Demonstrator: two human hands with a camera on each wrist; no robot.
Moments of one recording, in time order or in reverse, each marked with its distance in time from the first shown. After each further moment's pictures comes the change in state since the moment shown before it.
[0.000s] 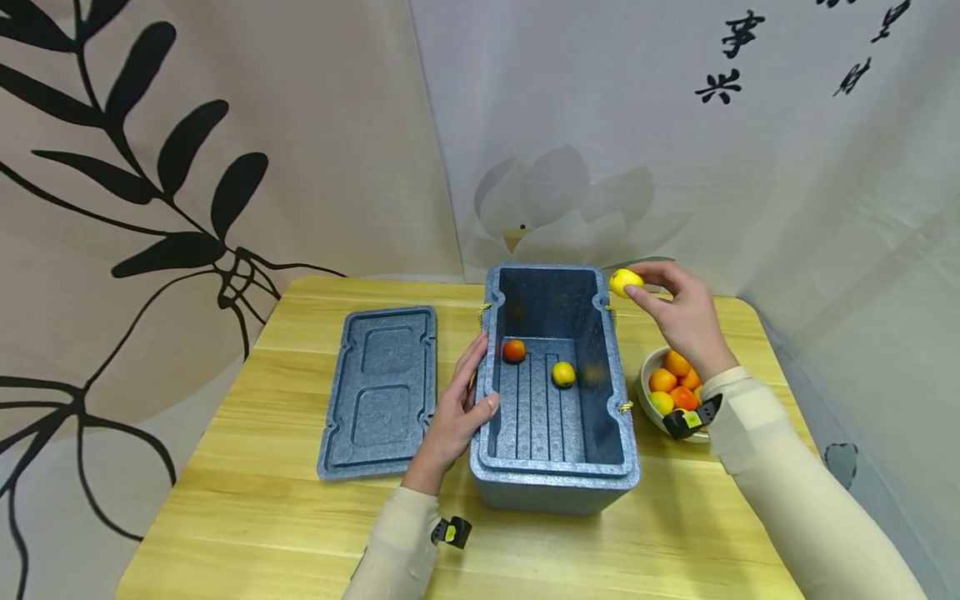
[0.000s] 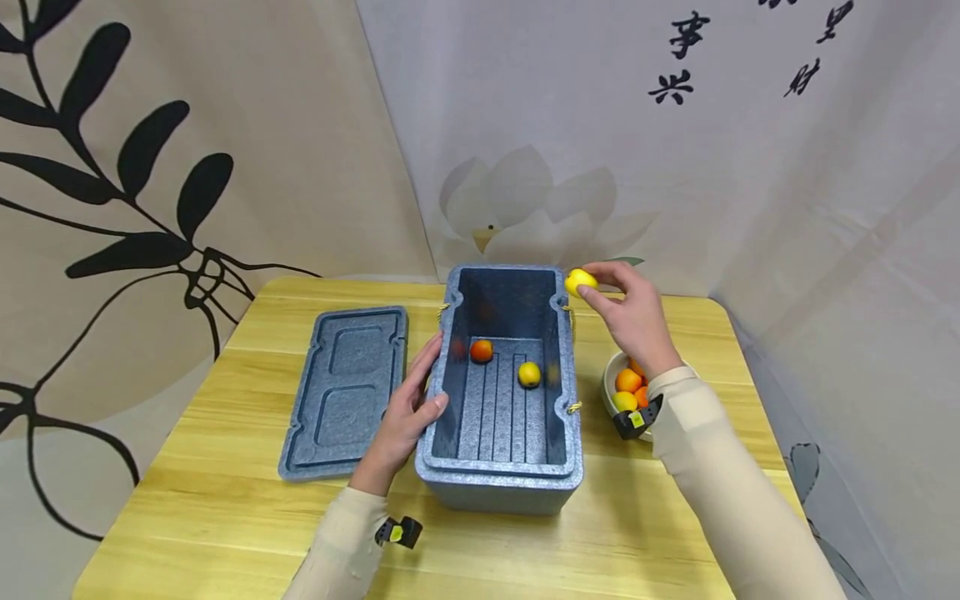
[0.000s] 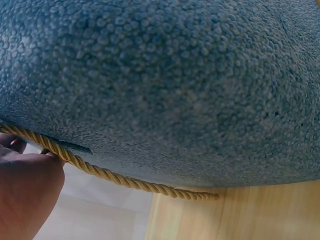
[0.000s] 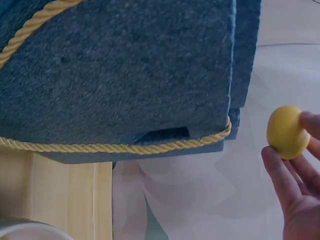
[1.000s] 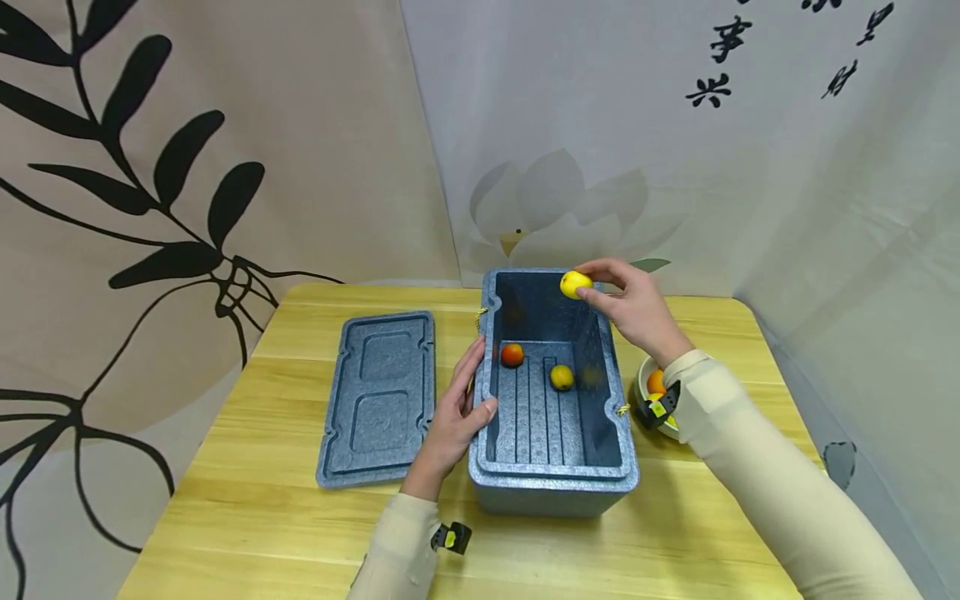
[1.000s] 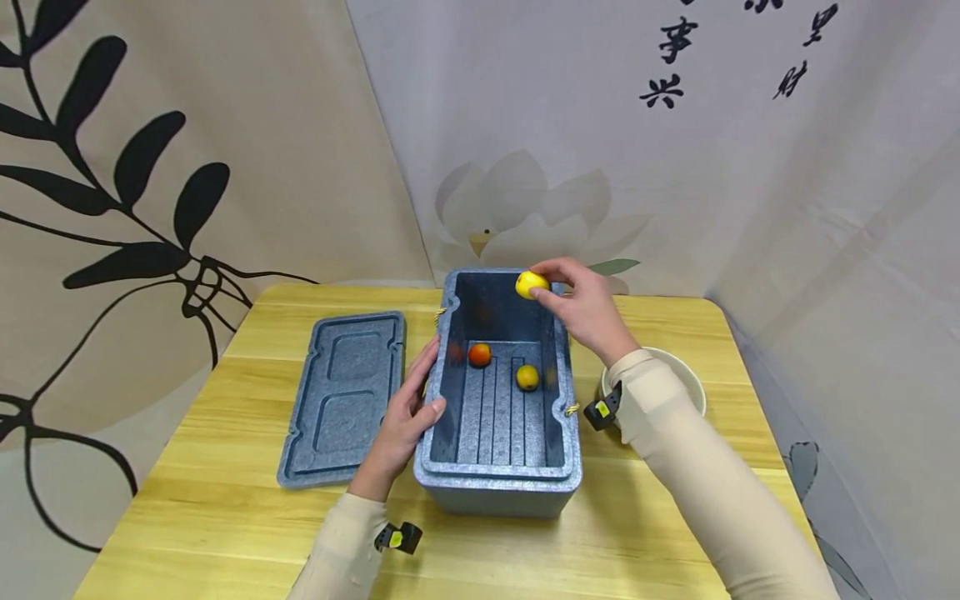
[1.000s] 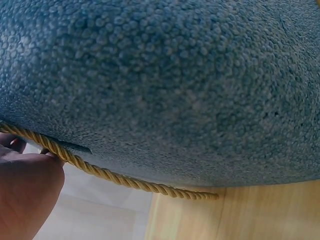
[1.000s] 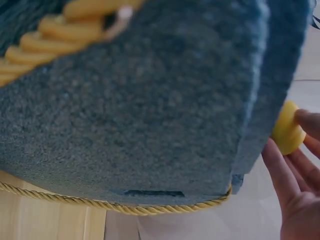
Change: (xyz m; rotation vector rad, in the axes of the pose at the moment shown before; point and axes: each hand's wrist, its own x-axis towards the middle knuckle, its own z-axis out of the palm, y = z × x) left_hand -0.001 -0.014 -0.002 -0.025 -0.002 0.044; right_hand 0.019 -0.018 0.035 0.065 -0.174 -0.032
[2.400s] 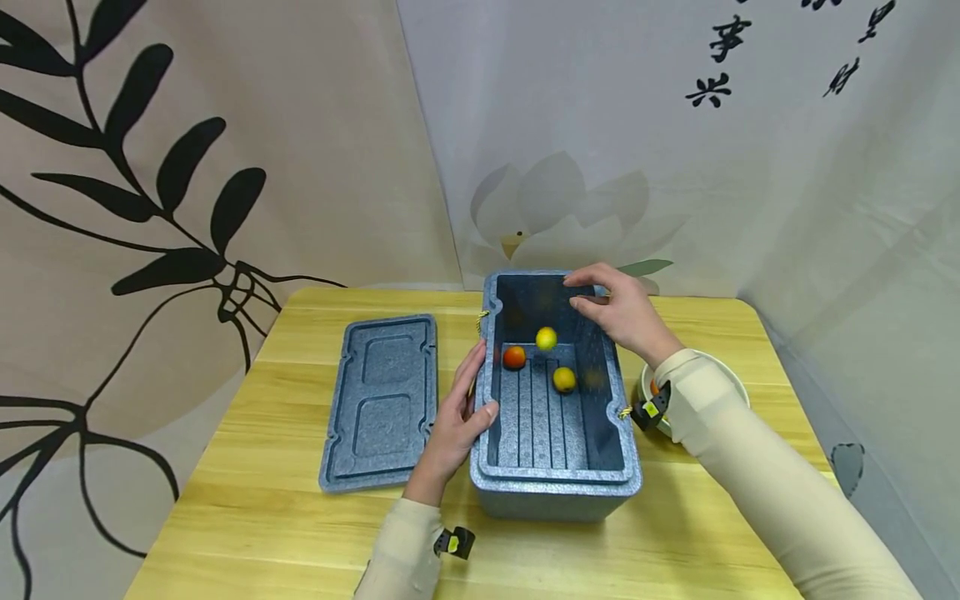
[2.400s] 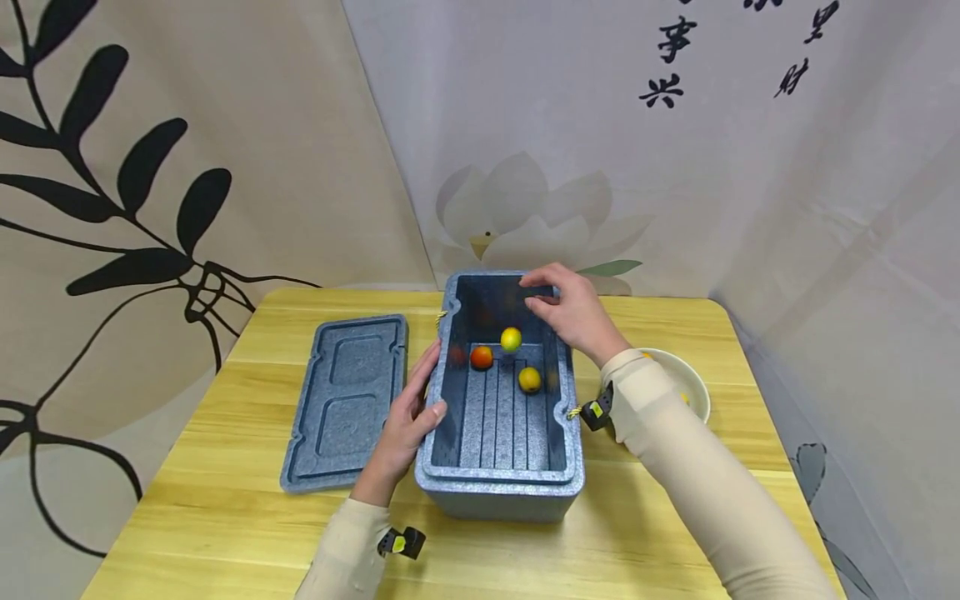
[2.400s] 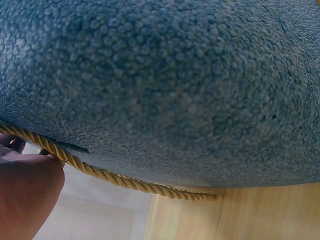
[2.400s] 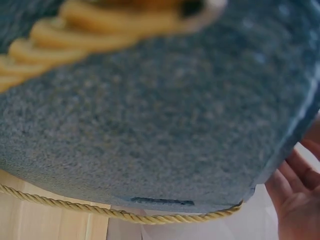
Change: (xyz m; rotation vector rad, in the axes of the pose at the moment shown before) left_hand -0.001 -0.002 0.000 0.030 0.015 -0.023; right_hand 0.007 0.005 0.009 -0.067 -0.097 -0.056
